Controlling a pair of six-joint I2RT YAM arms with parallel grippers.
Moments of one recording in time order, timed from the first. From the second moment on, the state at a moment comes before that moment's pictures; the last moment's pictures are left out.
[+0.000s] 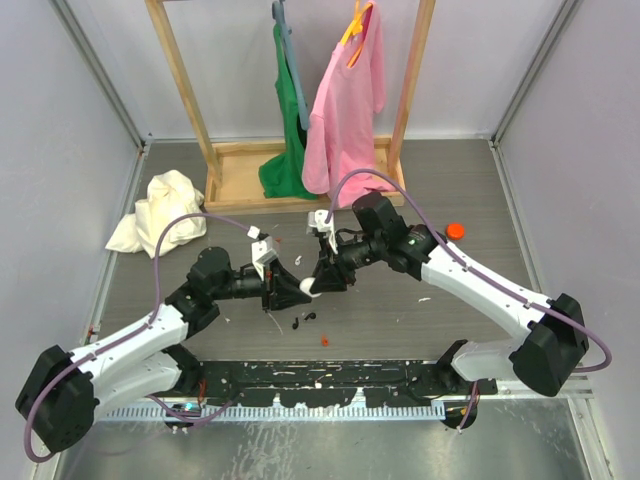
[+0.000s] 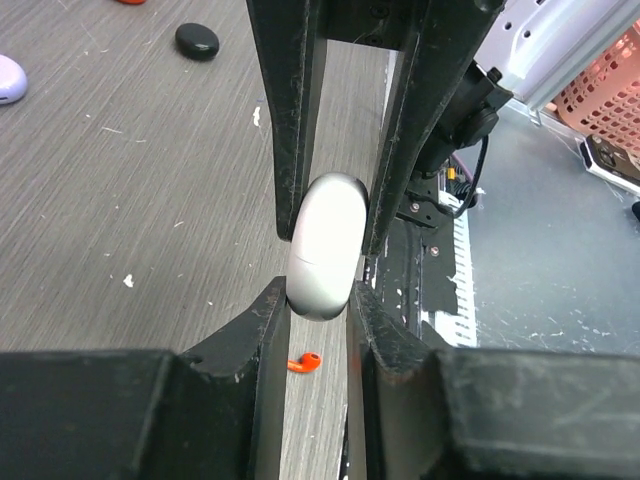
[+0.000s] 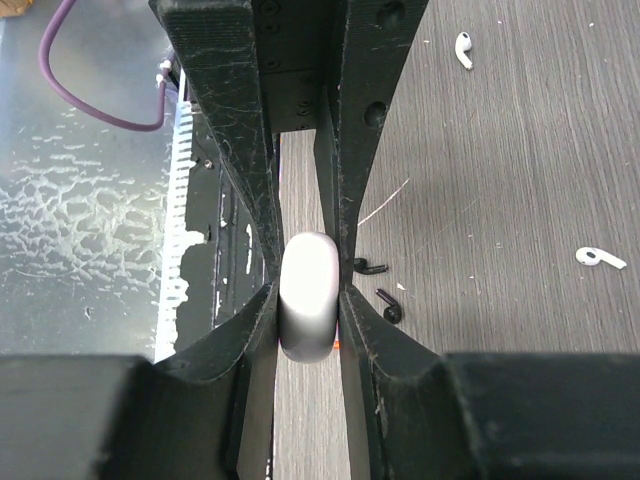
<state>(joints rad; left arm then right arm) -0.68 0.93 0.41 0.40 0.76 -0.28 0.75 1.29 1.06 -0.43 -0.84 -0.21</state>
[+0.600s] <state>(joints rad) -0.68 0.86 0.38 0.43 0.74 -0.28 0.77 1.25 1.06 -0.43 -0.79 -0.25</state>
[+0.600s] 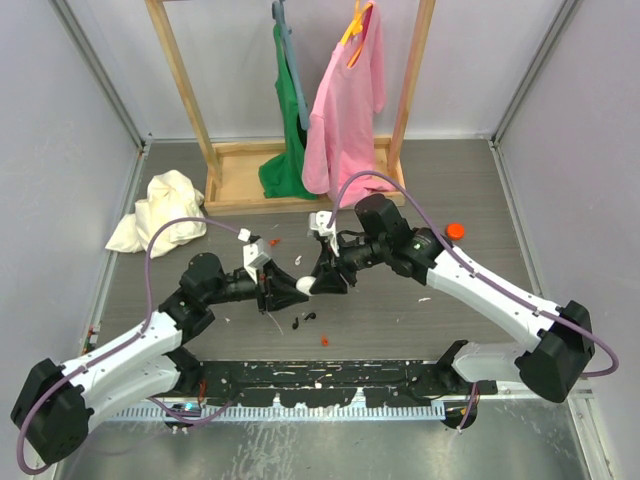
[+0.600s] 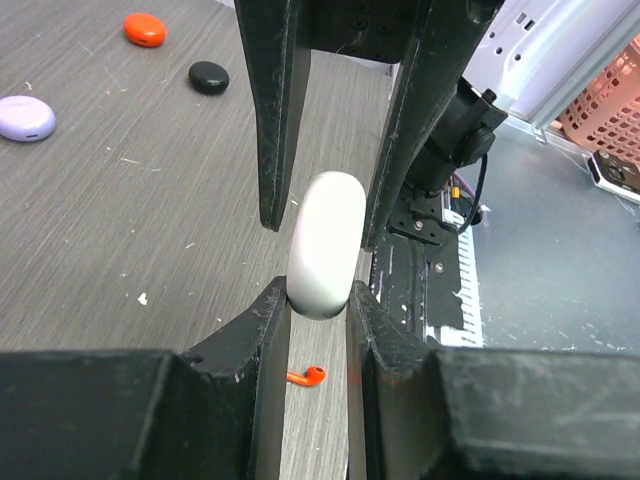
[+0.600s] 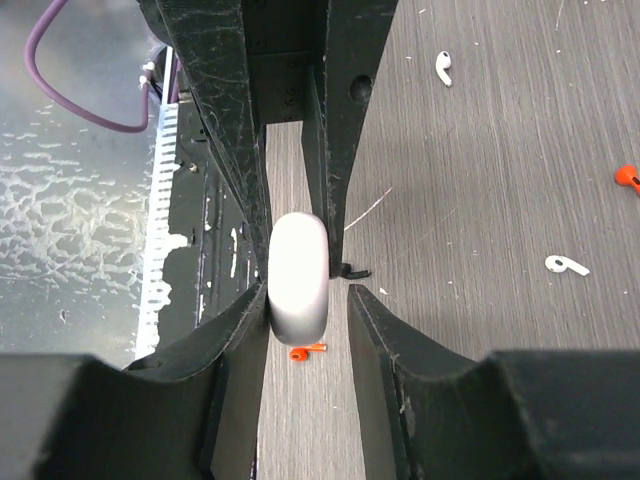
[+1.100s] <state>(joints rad) -0.68 0.80 0.37 0.41 0.71 -0.25 0.75 1.22 1.06 -0.41 -0.78 -0.18</state>
